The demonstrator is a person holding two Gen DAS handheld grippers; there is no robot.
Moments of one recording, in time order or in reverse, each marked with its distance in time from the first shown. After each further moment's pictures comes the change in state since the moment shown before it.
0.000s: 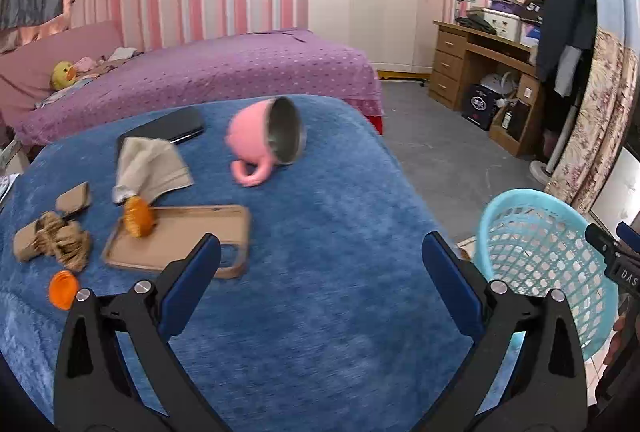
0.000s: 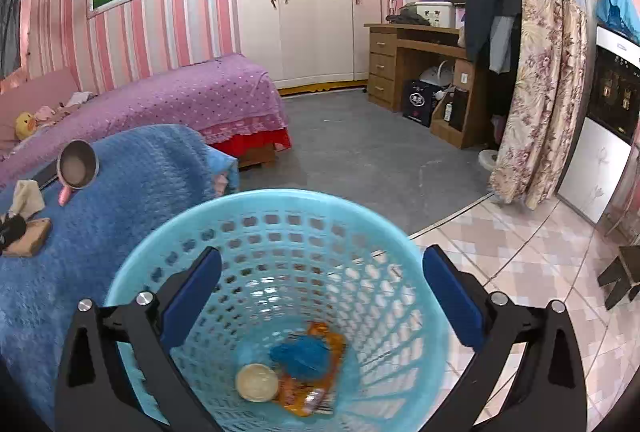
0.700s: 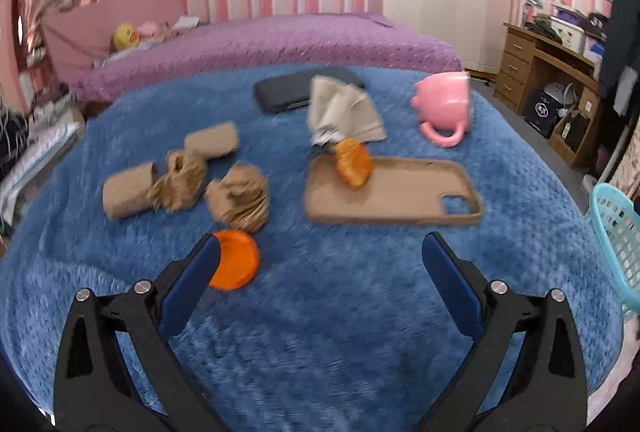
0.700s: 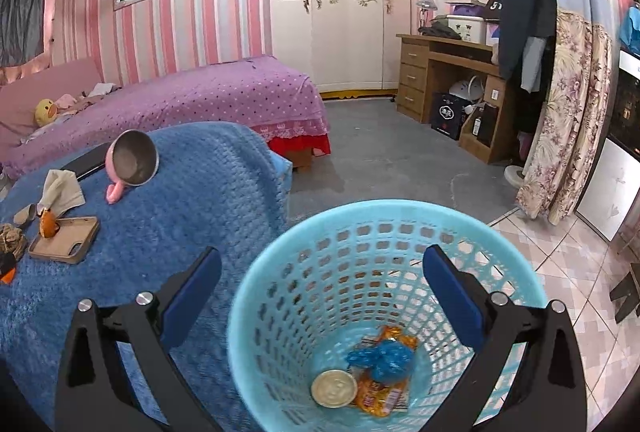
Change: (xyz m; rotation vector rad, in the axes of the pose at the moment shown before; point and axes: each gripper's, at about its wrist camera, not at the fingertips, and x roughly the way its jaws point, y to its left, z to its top) left arm -0.008 0.169 -0.038 -0.125 0.072 0.169; right arm -0.010 0.099 -0.003 -0.070 -0.019 0.043
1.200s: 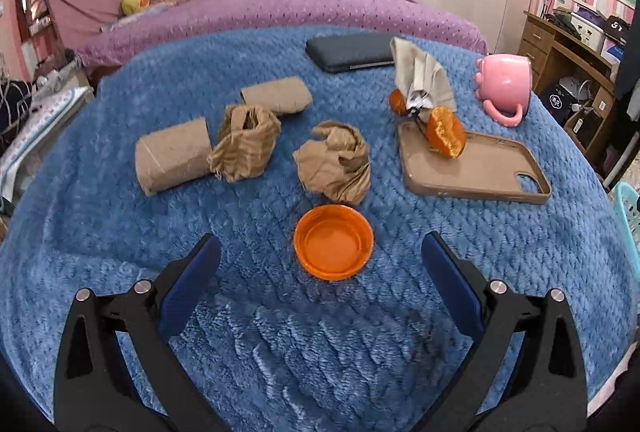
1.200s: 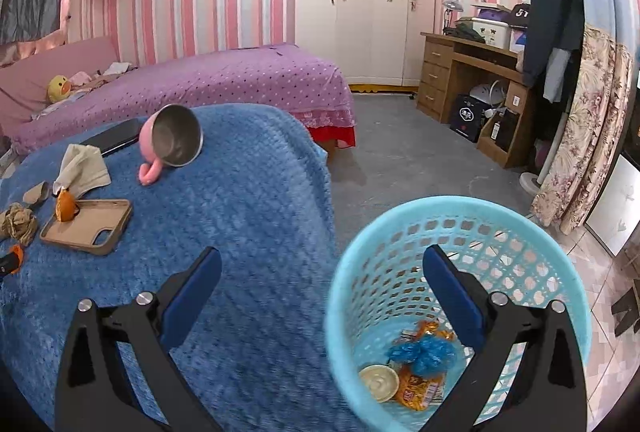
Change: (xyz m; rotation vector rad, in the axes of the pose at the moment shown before) left arm 0.030 0.060 -0.002 -0.040 0.121 0.014; right arm 0.006 0.066 -0.004 -0.067 0.036 0.035
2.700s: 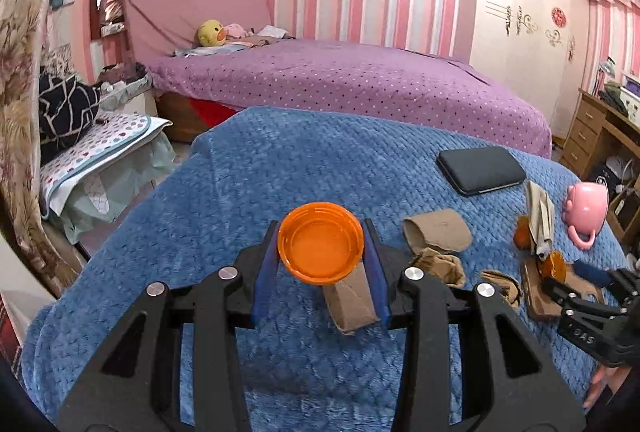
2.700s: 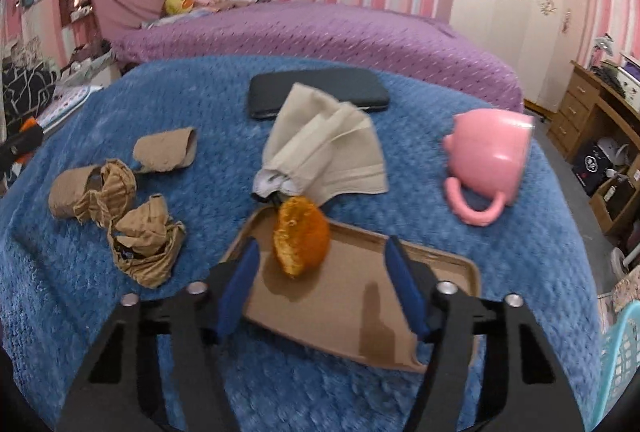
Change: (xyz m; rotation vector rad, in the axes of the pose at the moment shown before) left arm -0.028 0.115 0.052 -0.166 -0.238 0.172; right arm 0.058 0.268 0.013 -0.340 0.180 0.365
